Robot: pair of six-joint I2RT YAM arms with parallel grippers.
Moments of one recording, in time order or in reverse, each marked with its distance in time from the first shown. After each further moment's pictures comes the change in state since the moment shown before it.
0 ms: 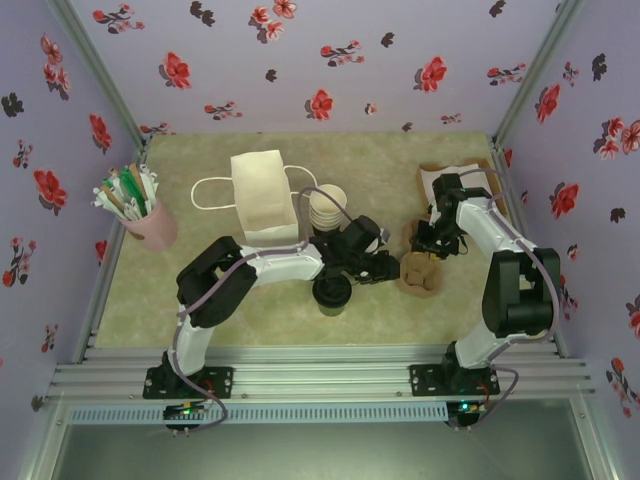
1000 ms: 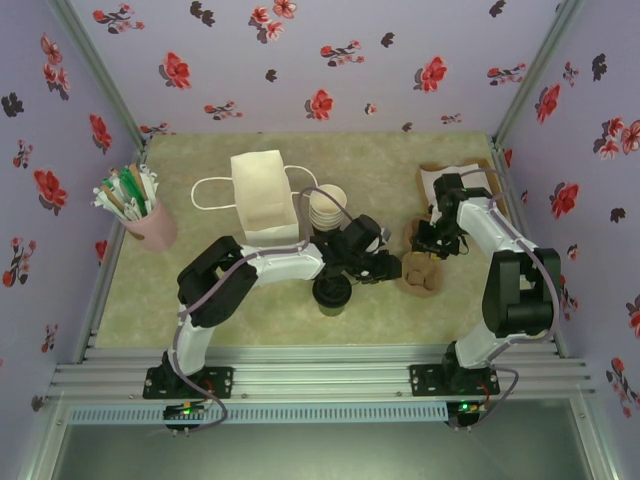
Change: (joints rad) left arm 0.000 0.004 0.011 -0.002 0.014 -0.008; right arm -0.006 0.000 0.000 0.001 -0.010 0.000
